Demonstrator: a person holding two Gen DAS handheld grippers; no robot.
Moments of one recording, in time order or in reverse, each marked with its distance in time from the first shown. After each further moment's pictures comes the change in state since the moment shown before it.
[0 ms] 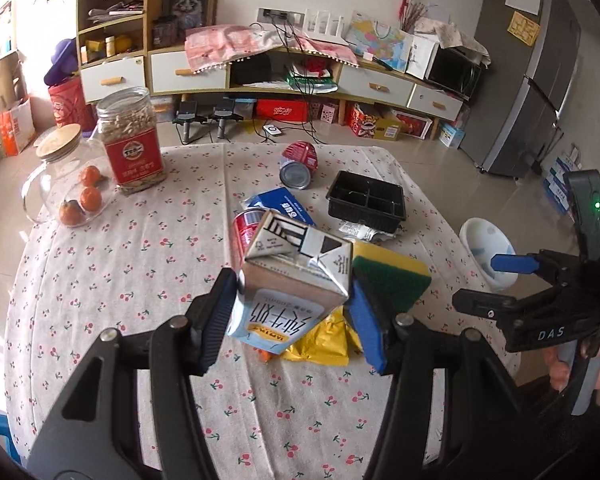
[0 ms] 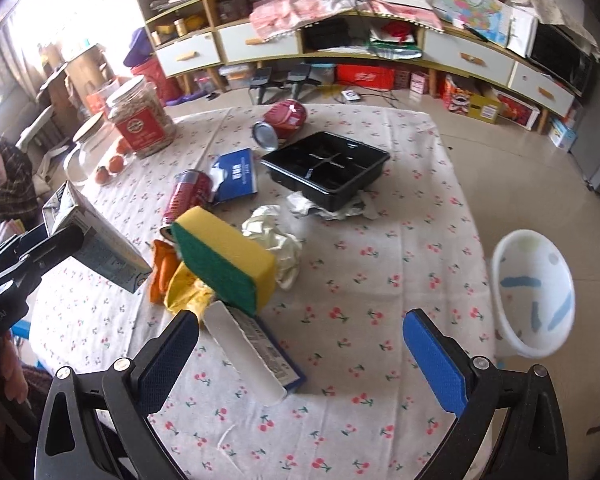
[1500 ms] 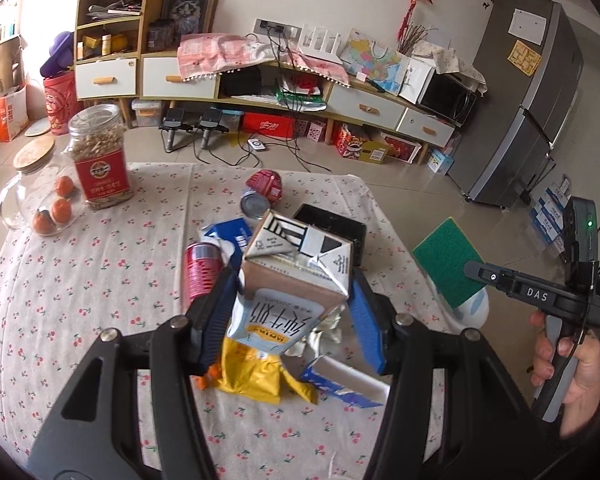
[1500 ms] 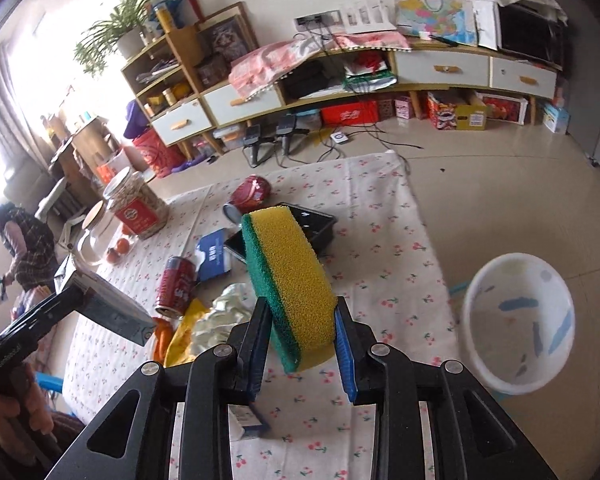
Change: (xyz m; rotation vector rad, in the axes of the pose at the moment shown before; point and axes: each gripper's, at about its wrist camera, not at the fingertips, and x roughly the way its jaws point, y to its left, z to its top) left arm 0.007 -0.046 0.038 -0.059 -0.048 -0.072; right arm -0.038 -0.105 0.023 0.187 -0.176 0.093
